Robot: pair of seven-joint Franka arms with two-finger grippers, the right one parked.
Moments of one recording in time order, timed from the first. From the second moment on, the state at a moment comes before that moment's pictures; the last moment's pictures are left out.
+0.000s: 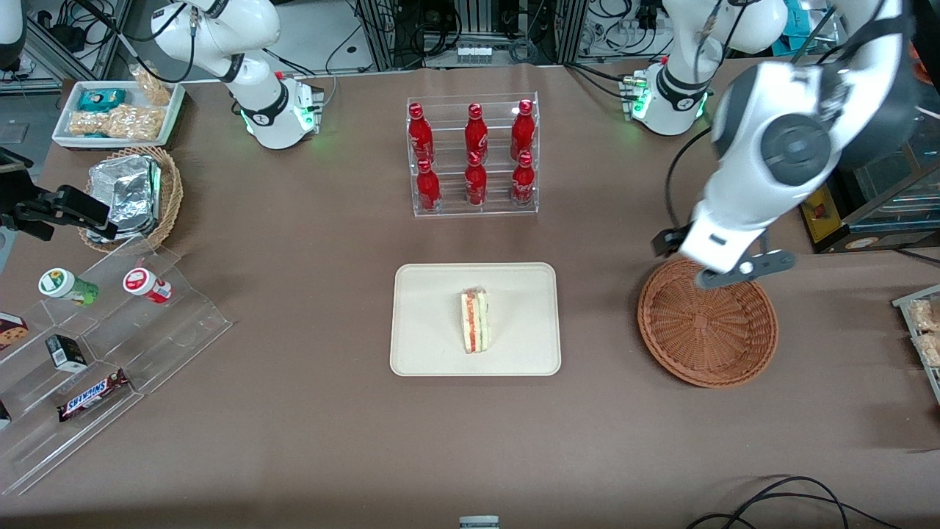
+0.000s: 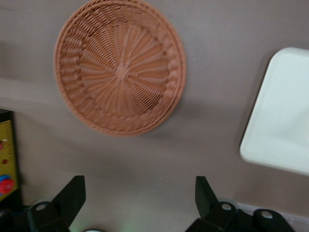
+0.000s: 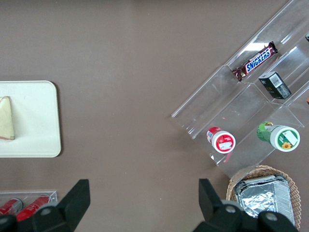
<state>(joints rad) -0.74 0.08 0.48 -1.76 0.02 1.65 -0.42</state>
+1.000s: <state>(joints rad) -0.22 -0.03 0.06 -1.75 0.02 1.56 -0.23</state>
